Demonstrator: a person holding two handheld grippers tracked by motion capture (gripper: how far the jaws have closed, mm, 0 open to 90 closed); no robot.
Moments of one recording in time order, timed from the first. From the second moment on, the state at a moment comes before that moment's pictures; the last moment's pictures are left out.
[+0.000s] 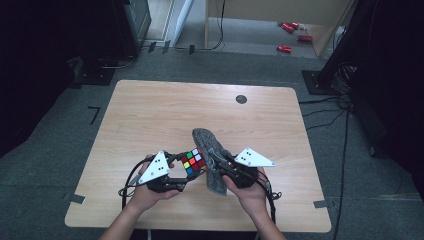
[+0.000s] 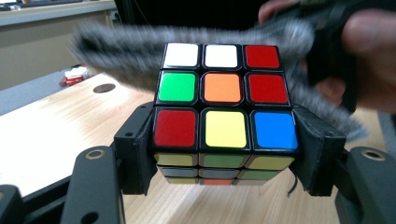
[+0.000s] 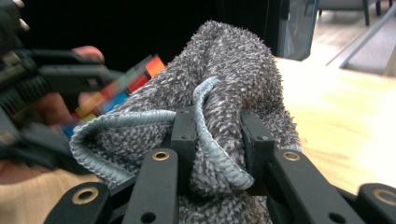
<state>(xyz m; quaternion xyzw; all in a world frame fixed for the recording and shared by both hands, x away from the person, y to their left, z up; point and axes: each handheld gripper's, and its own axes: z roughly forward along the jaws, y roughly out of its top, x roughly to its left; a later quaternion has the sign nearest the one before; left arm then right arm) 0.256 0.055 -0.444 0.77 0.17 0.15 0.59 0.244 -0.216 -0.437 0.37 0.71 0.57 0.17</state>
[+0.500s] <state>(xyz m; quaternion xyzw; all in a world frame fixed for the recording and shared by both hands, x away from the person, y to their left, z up) 0.255 0.057 -0.440 0.77 0.16 0.14 0.60 0.243 -0.214 -0.437 0.39 0.69 0.59 0.14</state>
